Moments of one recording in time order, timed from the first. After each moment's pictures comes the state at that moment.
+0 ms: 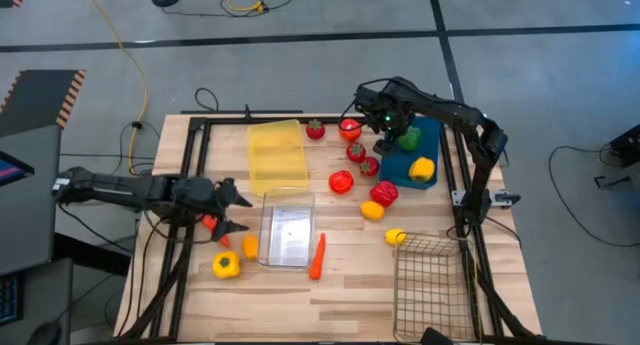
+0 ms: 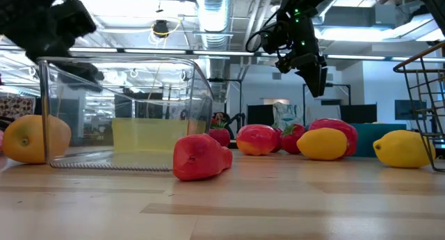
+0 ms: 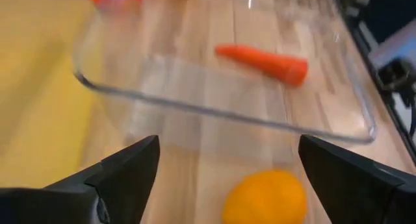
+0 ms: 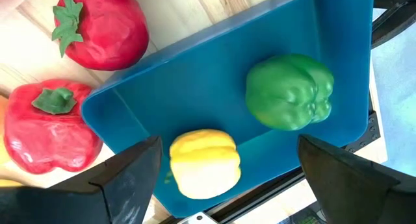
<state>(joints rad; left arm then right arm) -0.07 0.54 0.34 -0.43 0.08 -0.30 -0.59 1.85 1.70 -1.56 0.23 0.00</state>
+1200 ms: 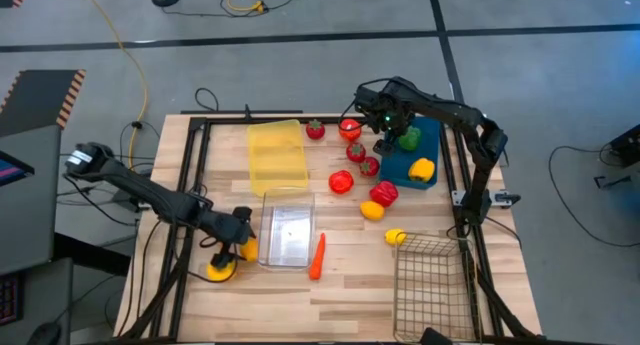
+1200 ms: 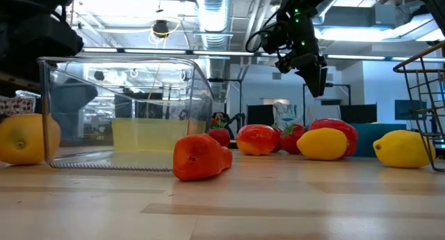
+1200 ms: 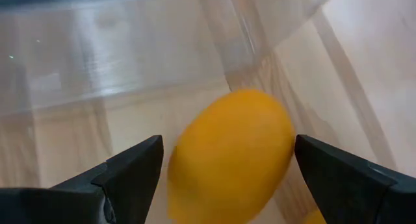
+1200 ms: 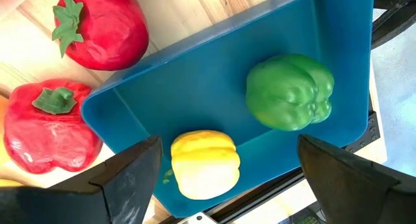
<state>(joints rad) -0.37 1.02 0.35 -0.25 0.07 -0.14 -0.59 1.85 1.70 -1.56 0.23 0.00</state>
